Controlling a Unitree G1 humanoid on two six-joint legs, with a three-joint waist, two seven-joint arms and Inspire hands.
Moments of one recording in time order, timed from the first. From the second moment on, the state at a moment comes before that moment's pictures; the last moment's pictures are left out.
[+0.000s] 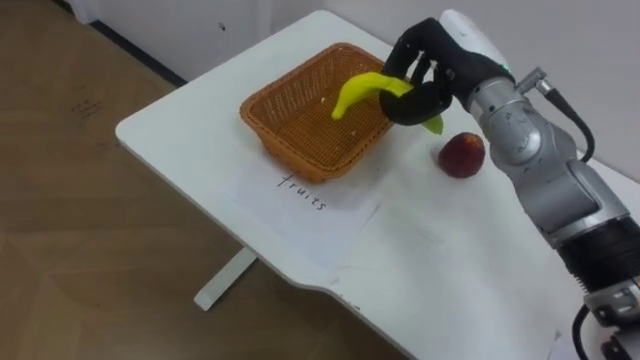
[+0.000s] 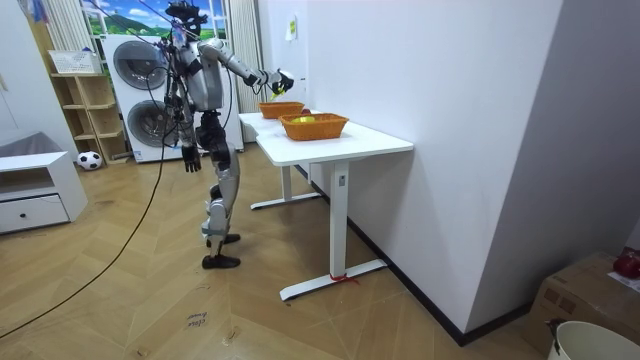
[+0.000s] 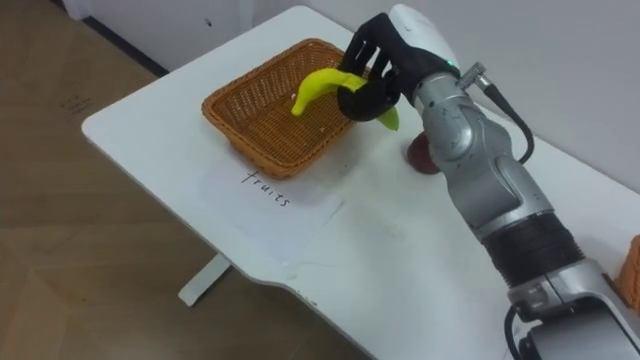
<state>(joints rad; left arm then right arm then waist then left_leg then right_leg) 0.30 0.26 0.15 0.86 0.41 0.18 0.03 -0.62 -0.50 0.38 0.32 -0.33 0.17 0.04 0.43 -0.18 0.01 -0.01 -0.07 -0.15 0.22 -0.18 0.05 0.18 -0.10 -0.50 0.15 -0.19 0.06</state>
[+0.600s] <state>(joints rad) 0.31 0.28 0.15 0.92 0.41 0.17 0.01 -0.65 -0.50 0.45 0.48 -0.40 0.16 0.02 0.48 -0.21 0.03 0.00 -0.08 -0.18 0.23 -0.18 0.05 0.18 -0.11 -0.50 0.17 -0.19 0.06</state>
